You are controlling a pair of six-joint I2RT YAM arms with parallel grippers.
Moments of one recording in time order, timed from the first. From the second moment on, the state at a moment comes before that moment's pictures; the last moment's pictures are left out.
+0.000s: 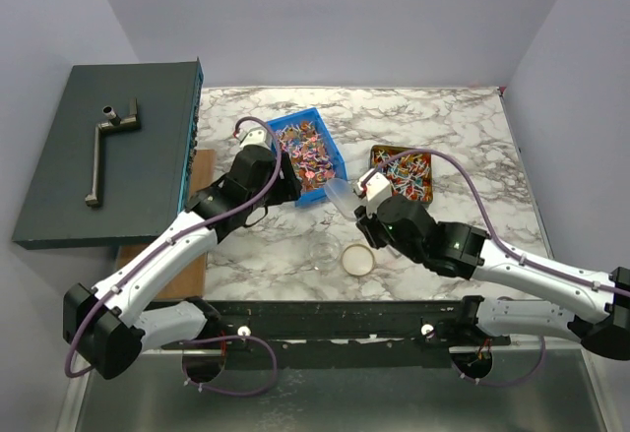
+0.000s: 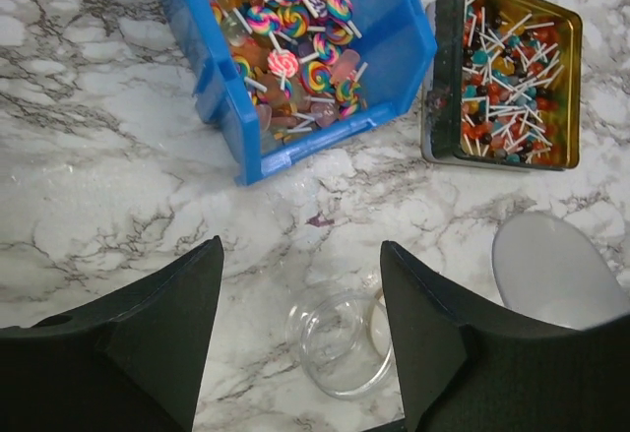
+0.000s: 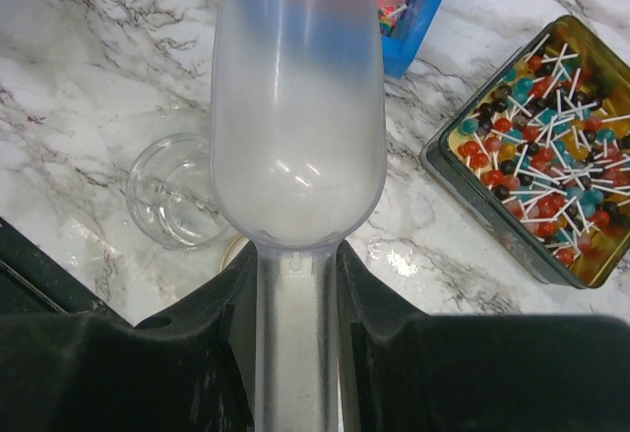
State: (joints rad) left arm -0.64 1.12 0.98 -0.48 -0.19 -0.65; right arm 1.09 1.04 0.90 -0.45 0.43 0.13
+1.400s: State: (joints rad) left arm -0.41 1.66 1.29 -0.45 -0.12 -0.64; right arm 1.09 0.84 0.85 -0.45 0.27 0.17
